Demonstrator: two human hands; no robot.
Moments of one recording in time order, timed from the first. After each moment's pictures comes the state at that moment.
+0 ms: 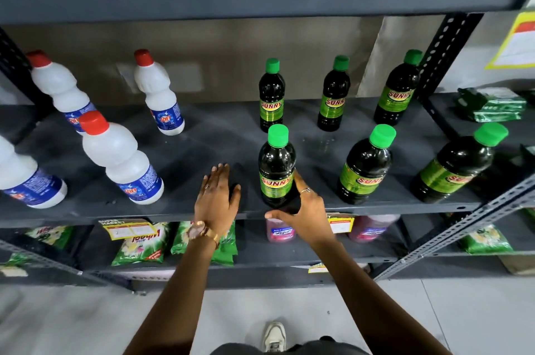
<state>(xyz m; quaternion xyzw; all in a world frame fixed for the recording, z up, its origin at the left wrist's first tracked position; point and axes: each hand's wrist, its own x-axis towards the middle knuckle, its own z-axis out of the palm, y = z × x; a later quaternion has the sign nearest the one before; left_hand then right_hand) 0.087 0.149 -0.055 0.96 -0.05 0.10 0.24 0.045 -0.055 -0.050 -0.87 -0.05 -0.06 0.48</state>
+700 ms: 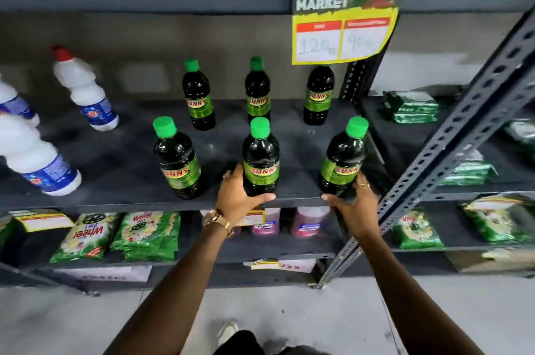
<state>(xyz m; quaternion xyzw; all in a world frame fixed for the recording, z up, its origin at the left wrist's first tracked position) 0.064 -0.065 -0.047 0.90 -0.07 0.09 0.42 0.012 -0.330 -0.059 -0.86 0.09 -0.18 0.47</state>
